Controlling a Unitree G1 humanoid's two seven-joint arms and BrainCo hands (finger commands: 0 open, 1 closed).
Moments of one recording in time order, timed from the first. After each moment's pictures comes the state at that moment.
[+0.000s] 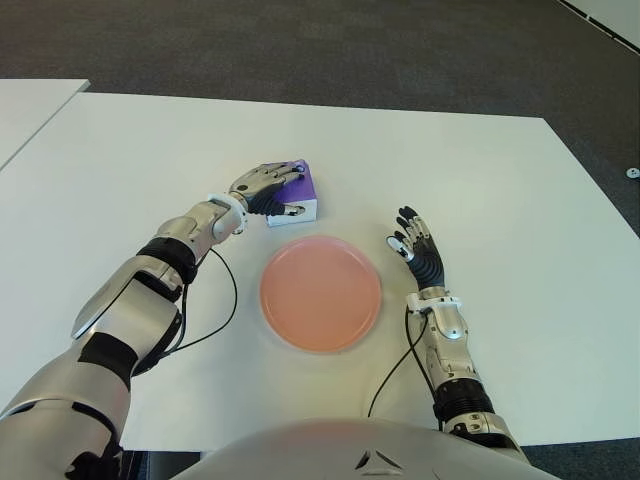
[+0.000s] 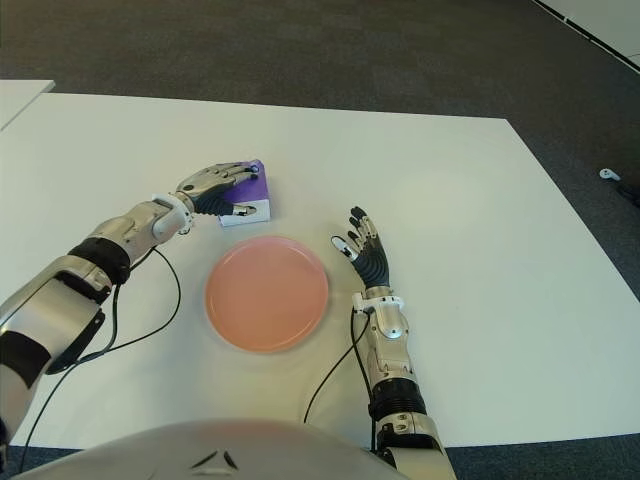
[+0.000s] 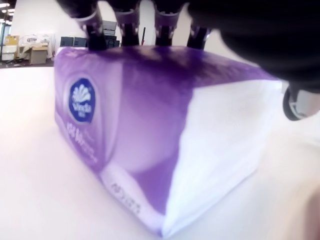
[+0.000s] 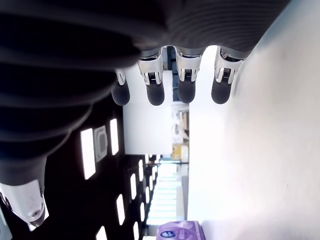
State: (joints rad) left arm -0.79 0.42 -0.57 1.09 0.78 -0.49 0.19; right arm -0.05 -0.05 -0.05 0.48 0.06 -0.45 0.14
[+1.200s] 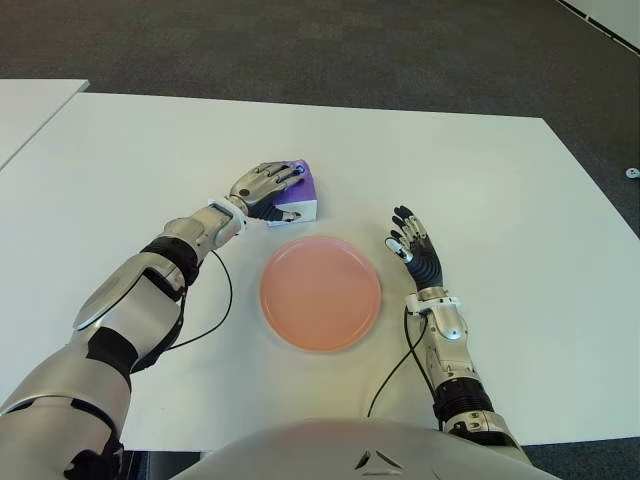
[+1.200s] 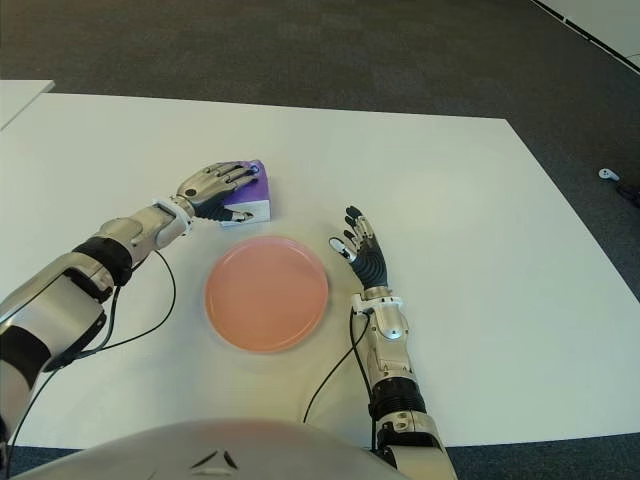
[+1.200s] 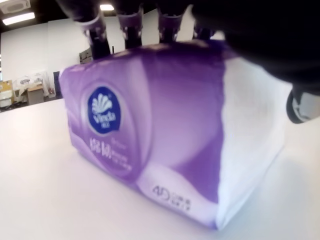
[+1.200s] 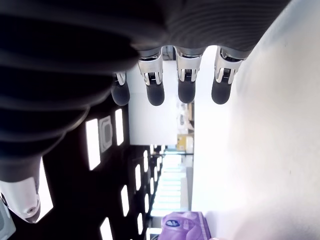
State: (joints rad) left arm -0.81 0.42 -0.72 1.15 0.92 -0.40 0.46; right arm -0.06 -0.05 -0.05 0.50 0.06 -0.50 0.17
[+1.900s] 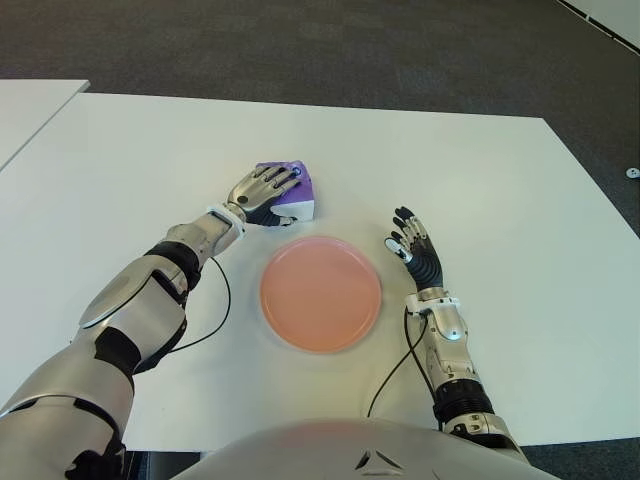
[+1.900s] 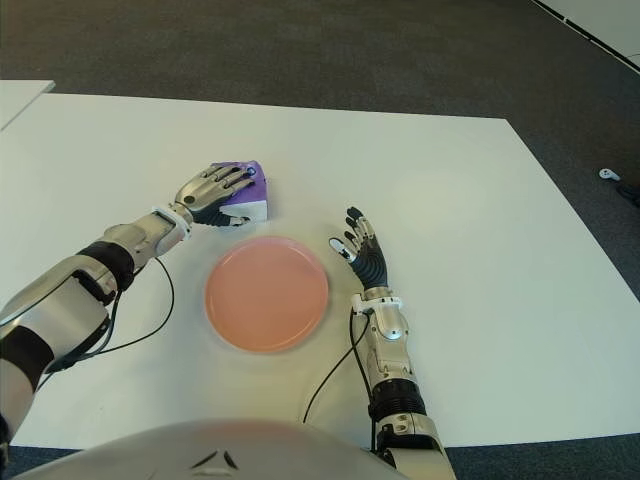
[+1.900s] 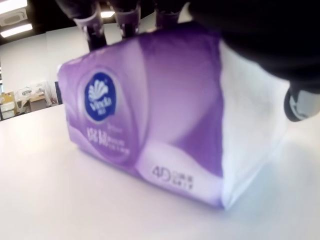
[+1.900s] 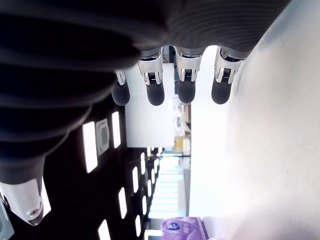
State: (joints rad) left arm -0.81 0.40 -0.79 1.24 0.93 -0.38 0.56; right arm -0.05 -0.05 -0.05 0.48 0.07 -0.47 0.17
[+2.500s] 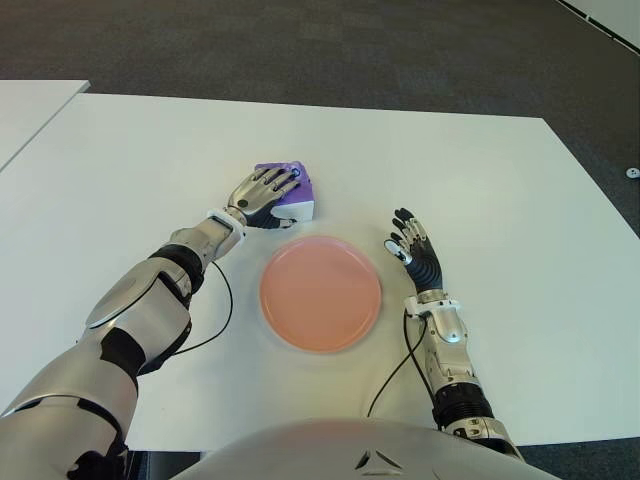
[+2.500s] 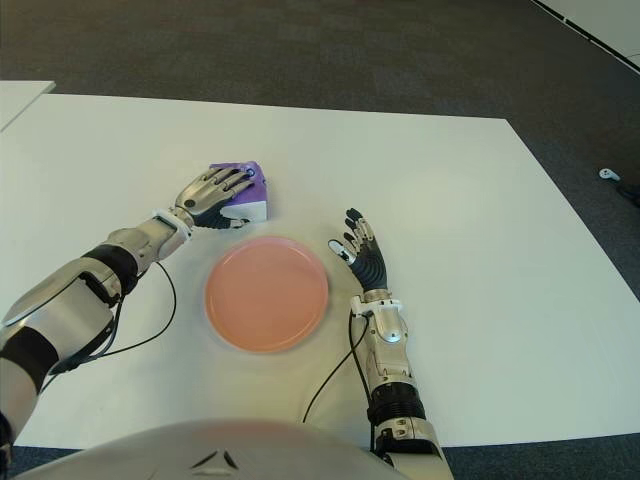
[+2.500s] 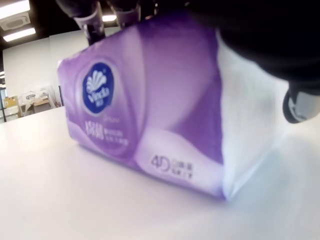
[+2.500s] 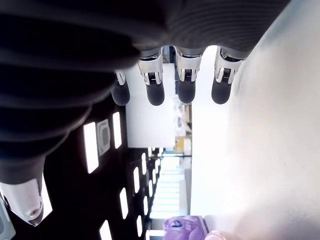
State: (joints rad) left arm -0.81 0.38 -0.81 1.27 0.93 -0.36 0.60; right arm -0.02 -0.04 -0.04 0.45 0.07 -0.47 0.17
